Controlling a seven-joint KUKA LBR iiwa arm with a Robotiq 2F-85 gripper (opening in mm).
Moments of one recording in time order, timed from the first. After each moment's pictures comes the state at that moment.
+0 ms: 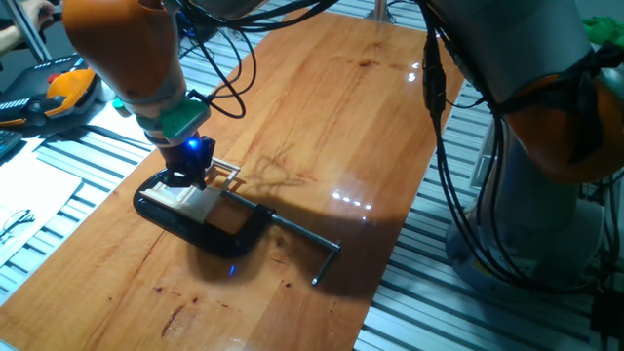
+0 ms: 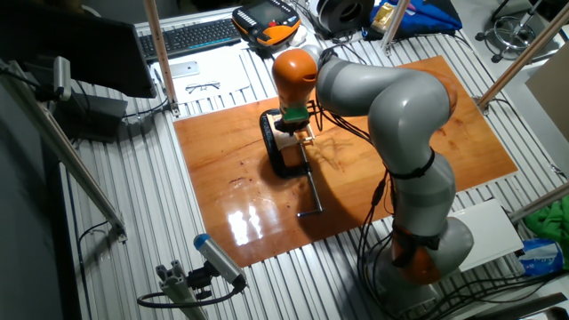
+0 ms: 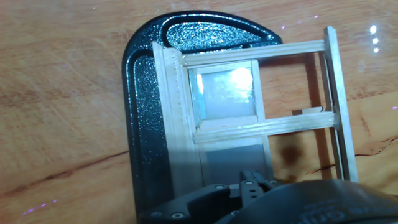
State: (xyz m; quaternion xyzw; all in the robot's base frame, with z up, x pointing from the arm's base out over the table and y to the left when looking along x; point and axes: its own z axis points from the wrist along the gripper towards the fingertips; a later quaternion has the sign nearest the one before) arm 0.578 0.152 0.067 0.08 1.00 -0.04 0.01
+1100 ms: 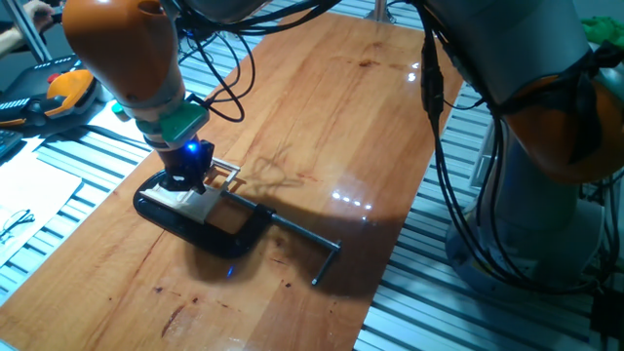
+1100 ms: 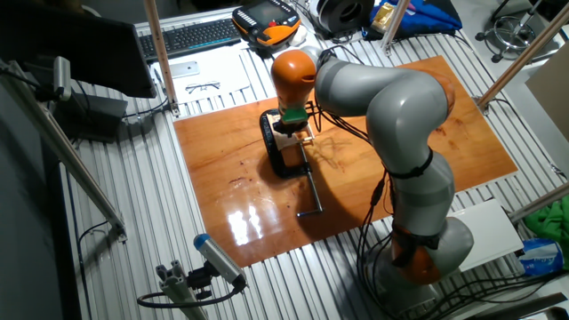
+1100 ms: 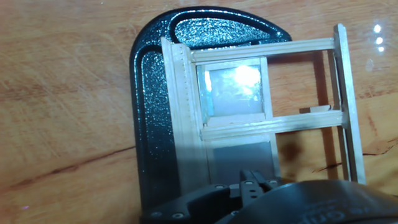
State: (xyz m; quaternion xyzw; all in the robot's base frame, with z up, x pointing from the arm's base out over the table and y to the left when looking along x) arm 0.577 0.156 0.066 0.07 1.00 -0.04 0.01
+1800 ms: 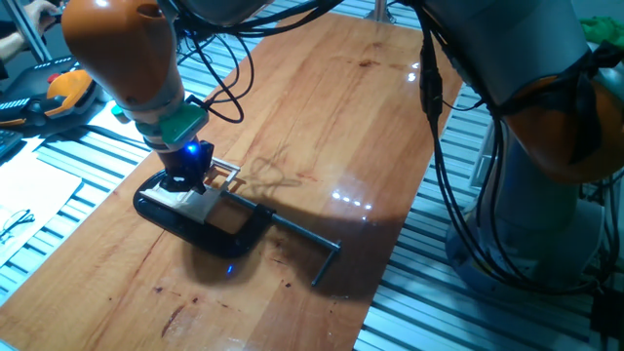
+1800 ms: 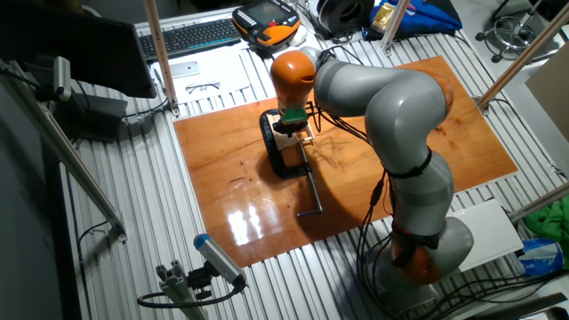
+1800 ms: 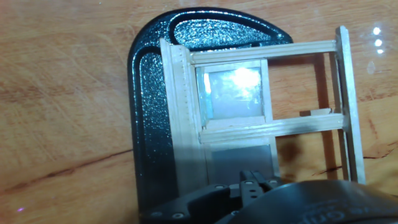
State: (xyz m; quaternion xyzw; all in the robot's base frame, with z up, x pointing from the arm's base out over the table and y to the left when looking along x) arm 0.578 0.154 0.064 0.06 1.00 -0.05 0.01
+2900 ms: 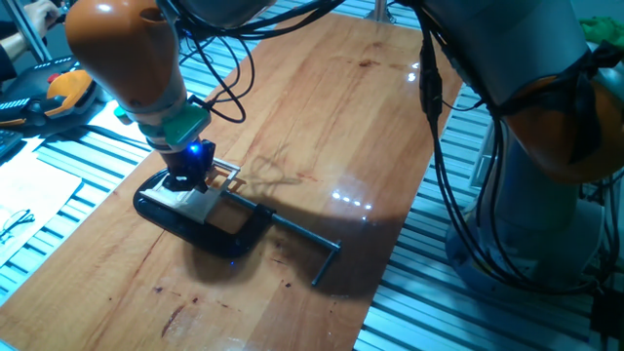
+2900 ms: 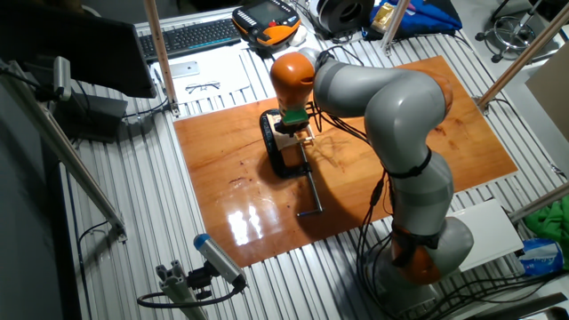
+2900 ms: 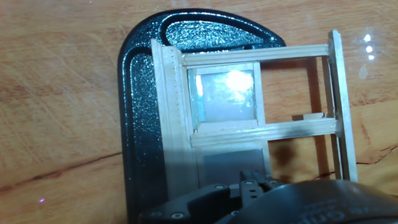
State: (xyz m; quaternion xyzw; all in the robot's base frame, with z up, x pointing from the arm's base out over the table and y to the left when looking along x) arm 0.580 0.148 0.060 0.06 1.00 -0.06 0.01
